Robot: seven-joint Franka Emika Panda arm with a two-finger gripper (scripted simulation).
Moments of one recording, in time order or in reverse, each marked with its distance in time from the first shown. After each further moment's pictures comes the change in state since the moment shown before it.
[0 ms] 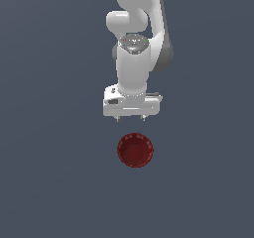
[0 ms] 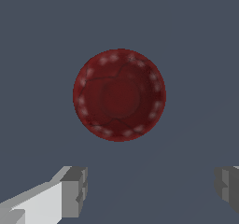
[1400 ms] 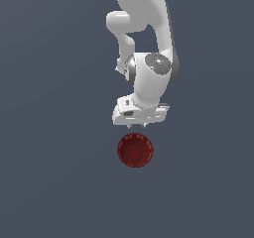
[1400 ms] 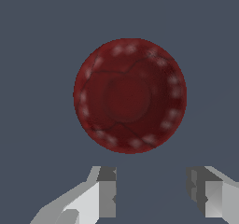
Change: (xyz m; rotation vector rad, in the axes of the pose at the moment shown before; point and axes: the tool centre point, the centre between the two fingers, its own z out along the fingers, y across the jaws) arm 0.009 -0.025 0.039 -0.122 -0.034 -0.126
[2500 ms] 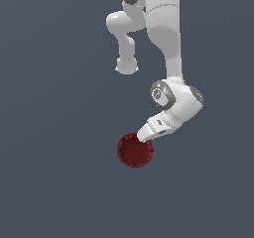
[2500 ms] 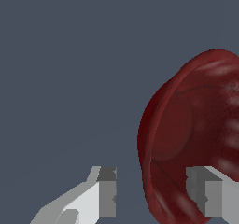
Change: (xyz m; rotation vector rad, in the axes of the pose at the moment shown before) arm 0.027 -0.071 0.080 -0.330 -0.021 -0.293
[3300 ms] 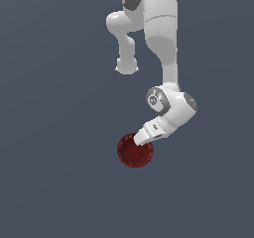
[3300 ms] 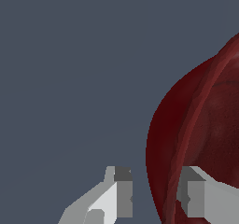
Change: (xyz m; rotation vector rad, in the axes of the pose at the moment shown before) arm 0.000 -0.001 0.031 -0.010 -0.001 -0.008
